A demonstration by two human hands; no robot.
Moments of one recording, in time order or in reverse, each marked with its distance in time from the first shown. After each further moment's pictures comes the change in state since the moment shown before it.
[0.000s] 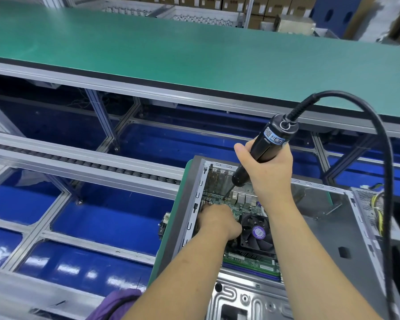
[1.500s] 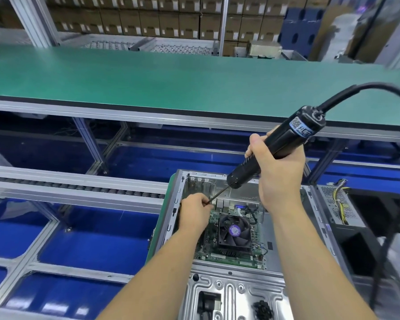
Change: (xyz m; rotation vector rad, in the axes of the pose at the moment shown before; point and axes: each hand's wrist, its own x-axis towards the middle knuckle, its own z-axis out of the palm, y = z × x) left_hand -0.001 -0.002 -0.009 -0.544 0.428 0.035; right_hand -0.011 -0.079 -0.060 0.243 0.174 -0.009
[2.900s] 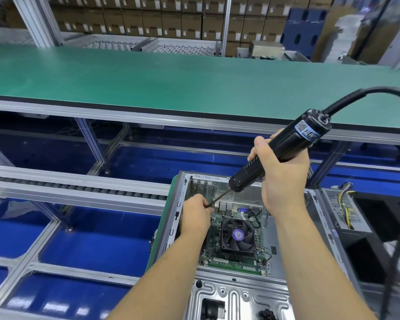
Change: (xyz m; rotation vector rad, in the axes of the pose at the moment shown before) left_hand 0.006 -0.006 0.003 0.003 0.042 -0.046; right_hand 0.002 0.002 0.005 0.071 -0.006 0.020
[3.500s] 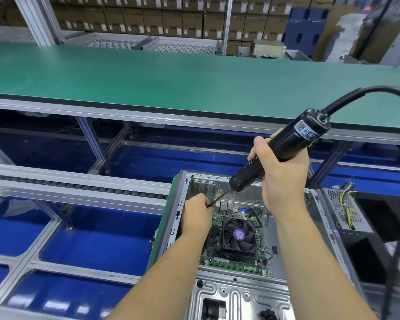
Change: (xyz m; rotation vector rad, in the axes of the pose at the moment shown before) left_hand 0.000 -0.001 0.002 0.030 0.022 0.043; right_hand 0.001 0.003 0.000 -0.025 -0.011 -0.019
